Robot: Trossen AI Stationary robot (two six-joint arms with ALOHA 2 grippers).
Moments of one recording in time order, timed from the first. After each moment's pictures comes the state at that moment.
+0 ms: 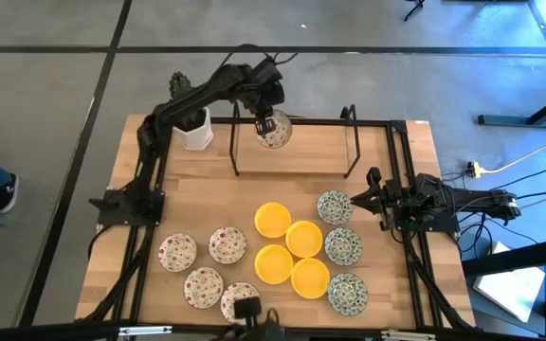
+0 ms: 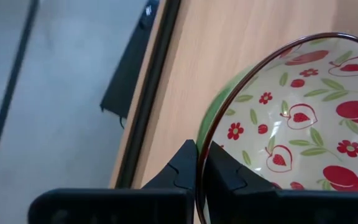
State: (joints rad) left arm 0.58 2.07 2.18 -1.19 0.00 0.33; right arm 0.00 0.01 0.01 0.03 -0.10 0.10
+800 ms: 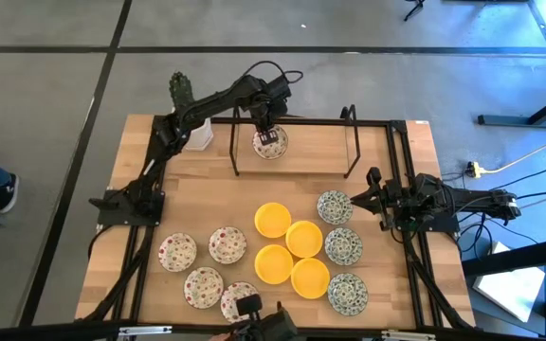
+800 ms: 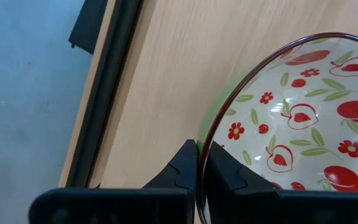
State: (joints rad) left arm 0.58 2.24 2.18 -1.27 -0.04 0.23; right arm 0.00 0.01 0.01 0.03 -0.10 0.10
